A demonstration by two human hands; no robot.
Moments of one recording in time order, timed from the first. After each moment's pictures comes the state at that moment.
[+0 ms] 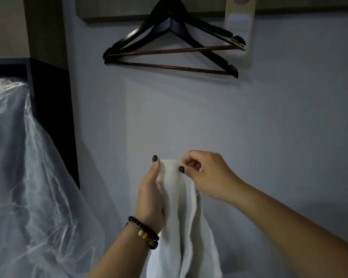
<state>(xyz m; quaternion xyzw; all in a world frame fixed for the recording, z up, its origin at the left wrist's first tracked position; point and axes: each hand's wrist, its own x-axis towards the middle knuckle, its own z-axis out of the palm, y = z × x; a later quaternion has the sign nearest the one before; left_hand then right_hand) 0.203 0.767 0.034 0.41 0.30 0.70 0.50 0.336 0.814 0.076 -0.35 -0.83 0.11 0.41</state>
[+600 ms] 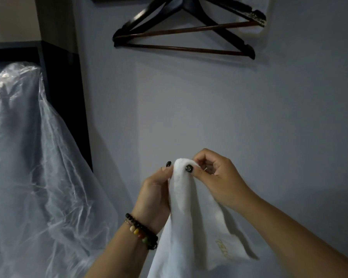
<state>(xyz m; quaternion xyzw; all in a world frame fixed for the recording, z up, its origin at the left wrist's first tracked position) 0.179 0.756 0.007 0.37 0.31 0.67 0.57 0.329 0.805 0.028 -0.26 -0.80 0.24 0.49</state>
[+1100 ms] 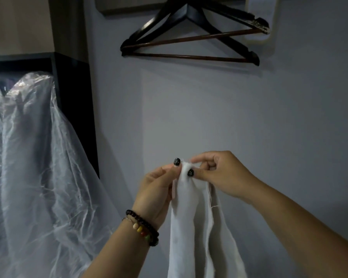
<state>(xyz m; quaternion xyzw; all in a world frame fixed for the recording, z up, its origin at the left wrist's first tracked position) 0.181 0.763 0.016 0.44 0.34 0.69 0.46 0.339 0.818 0.058 -0.30 -0.80 0.32 0.41</state>
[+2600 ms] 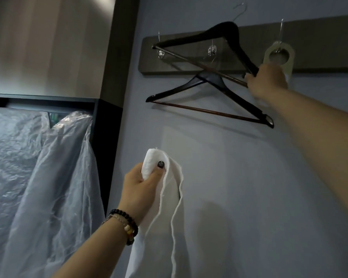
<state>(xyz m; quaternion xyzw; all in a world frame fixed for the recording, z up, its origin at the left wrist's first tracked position) 0.140 0.768 0.092 0.45 0.45 0.76 0.09 0.352 0.908 0.360 -0.45 -0.68 -0.14 0.56</state>
